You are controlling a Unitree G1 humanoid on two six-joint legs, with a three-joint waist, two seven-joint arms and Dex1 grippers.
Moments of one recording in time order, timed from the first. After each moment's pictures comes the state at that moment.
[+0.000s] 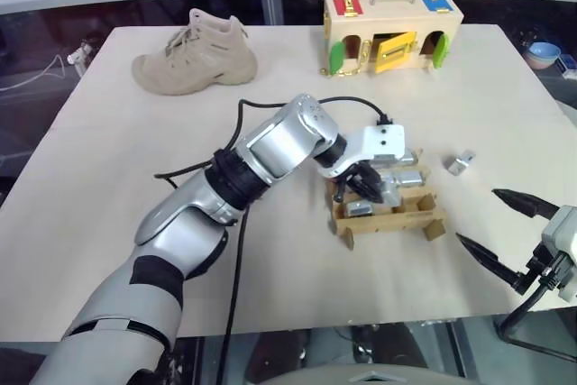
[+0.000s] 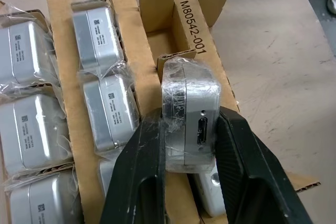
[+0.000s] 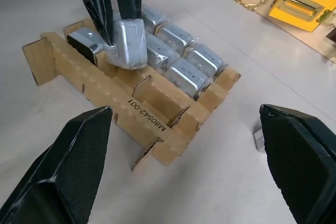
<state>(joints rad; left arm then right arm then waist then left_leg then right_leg) -1.18 0.40 -0.73 0.12 -0.15 0.86 -1.27 0.49 -0.65 -0.60 -0.83 0.46 0.35 0.83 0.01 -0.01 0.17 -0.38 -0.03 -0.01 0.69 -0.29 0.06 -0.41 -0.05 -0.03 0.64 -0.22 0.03</state>
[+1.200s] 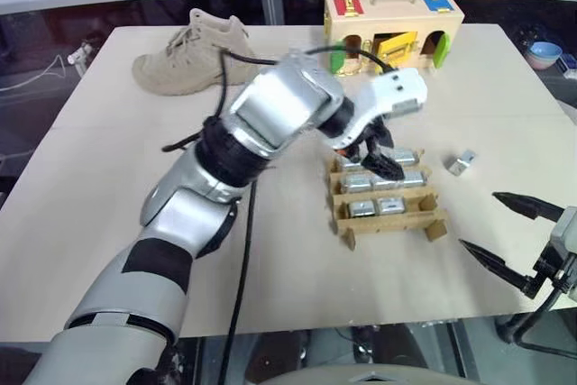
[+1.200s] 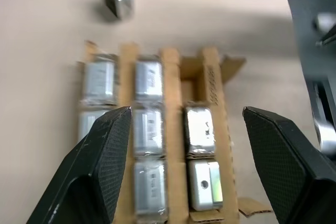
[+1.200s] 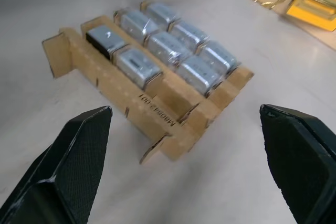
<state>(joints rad) -1.23 0.42 -0.45 -0.07 -0.27 1.26 -1.14 0.48 -0.72 -0.64 -0.74 0.55 0.32 0.92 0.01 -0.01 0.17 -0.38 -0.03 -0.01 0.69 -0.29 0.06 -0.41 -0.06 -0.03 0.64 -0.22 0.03</state>
